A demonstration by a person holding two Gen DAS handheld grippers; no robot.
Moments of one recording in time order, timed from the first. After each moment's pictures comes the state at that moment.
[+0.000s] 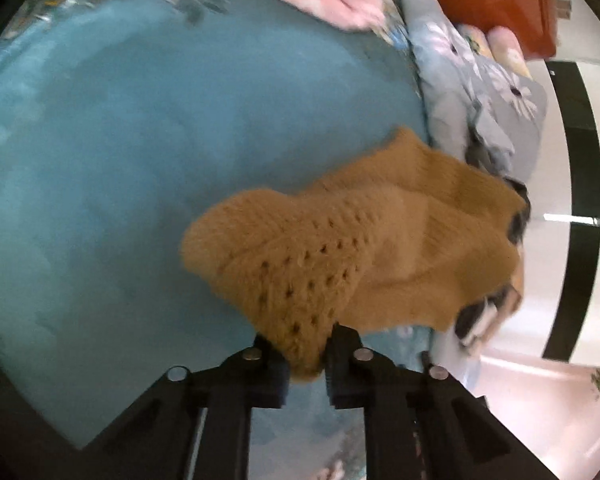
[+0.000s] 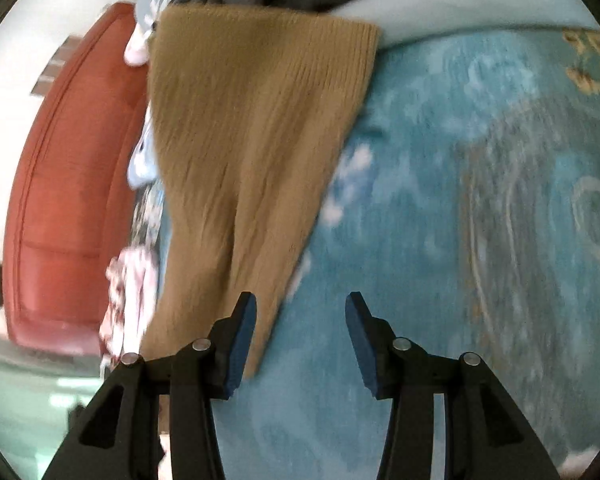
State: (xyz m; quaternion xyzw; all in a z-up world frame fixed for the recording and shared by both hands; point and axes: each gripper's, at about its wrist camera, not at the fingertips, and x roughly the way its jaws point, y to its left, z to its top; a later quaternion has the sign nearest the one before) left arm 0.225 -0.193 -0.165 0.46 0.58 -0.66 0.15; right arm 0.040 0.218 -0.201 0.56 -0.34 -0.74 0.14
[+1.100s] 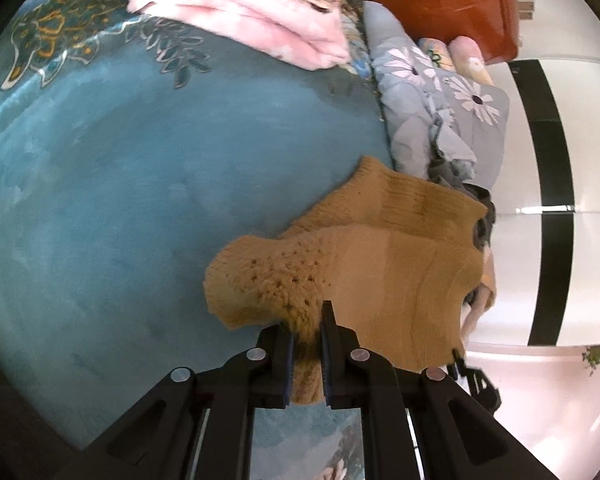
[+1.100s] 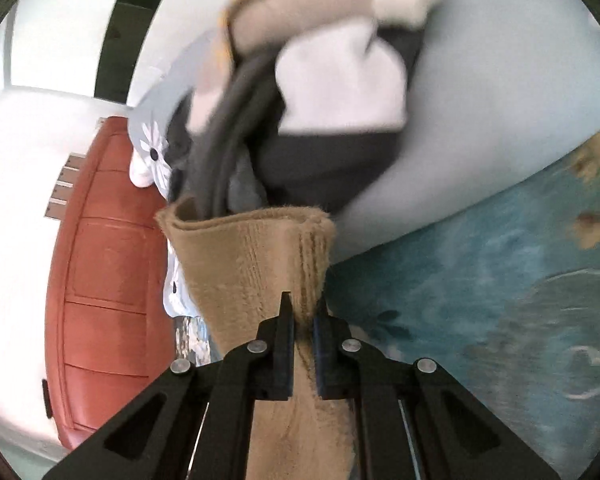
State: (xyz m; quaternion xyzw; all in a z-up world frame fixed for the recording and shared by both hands) left arm 0.246 -0.217 -0.136 0.42 0.56 -0.70 0.10; right arm -0.034 0.294 -0.149 0.44 -0.46 -0.77 0.08
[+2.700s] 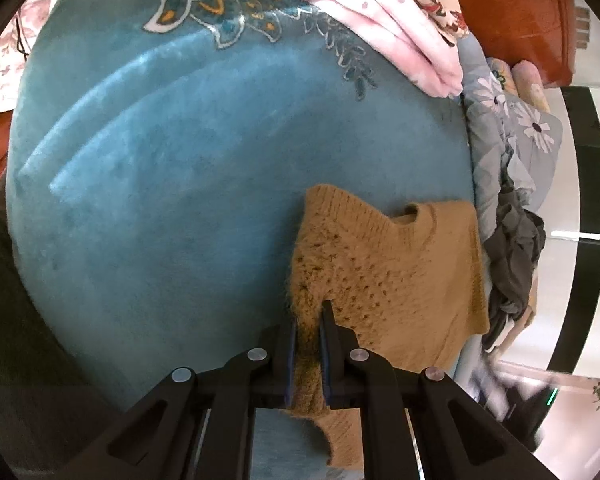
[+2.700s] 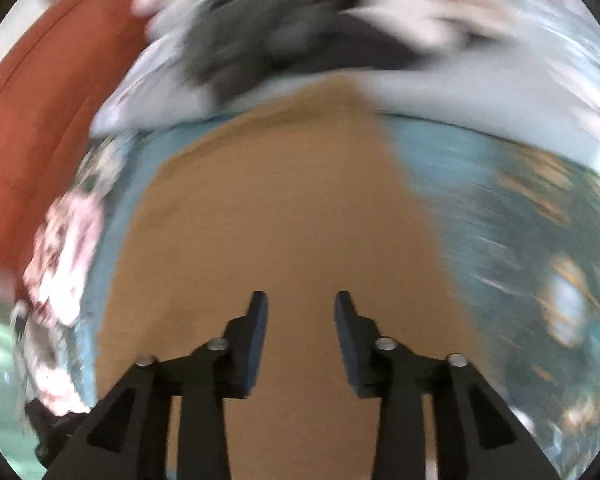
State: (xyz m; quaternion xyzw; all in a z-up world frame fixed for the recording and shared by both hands) left arm 0.330 -0.277 -0.199 0.47 0.57 -0.66 0.16; right arm 0.041 0.125 -0.138 0.59 -0.11 -0.79 0.13
